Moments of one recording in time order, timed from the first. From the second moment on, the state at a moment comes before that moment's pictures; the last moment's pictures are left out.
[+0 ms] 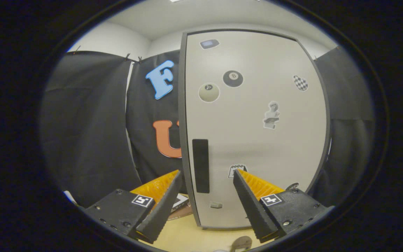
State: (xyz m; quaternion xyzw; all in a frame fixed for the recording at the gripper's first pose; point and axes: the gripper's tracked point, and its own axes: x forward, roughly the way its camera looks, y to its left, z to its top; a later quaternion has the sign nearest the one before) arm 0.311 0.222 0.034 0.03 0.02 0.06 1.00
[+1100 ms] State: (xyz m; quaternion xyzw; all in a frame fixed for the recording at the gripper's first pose) arm 0.348 0.228 0.011 0.03 0.04 0.10 0.99
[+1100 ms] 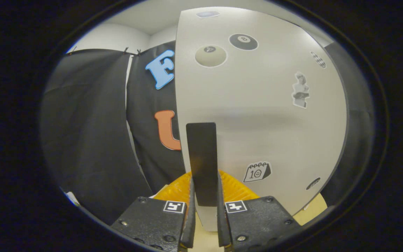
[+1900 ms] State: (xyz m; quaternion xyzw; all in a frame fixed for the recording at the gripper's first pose) arm 0.255 0.169 0.004 0.04 0.03 0.08 1.00
